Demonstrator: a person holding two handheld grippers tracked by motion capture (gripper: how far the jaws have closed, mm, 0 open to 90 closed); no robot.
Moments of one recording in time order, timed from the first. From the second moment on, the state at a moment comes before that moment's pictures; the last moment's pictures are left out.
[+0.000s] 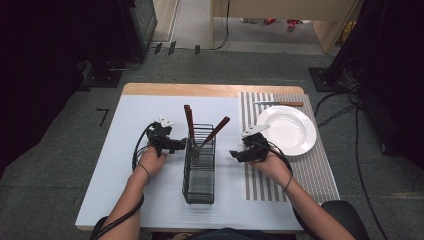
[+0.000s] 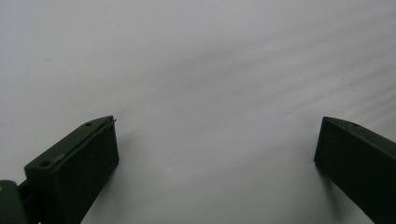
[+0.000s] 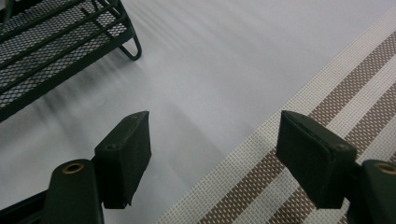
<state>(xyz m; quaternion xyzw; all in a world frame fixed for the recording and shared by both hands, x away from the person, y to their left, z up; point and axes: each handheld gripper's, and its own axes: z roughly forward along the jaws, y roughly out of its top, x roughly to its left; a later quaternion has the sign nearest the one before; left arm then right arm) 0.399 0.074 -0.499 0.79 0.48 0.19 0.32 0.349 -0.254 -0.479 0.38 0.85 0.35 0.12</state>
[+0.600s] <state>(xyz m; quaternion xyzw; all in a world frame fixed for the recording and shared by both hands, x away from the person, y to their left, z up) 0.399 0.074 -0.500 0.79 0.48 0.19 0.32 0.355 -0.263 -0.452 0.41 0.84 0.35 0.06</state>
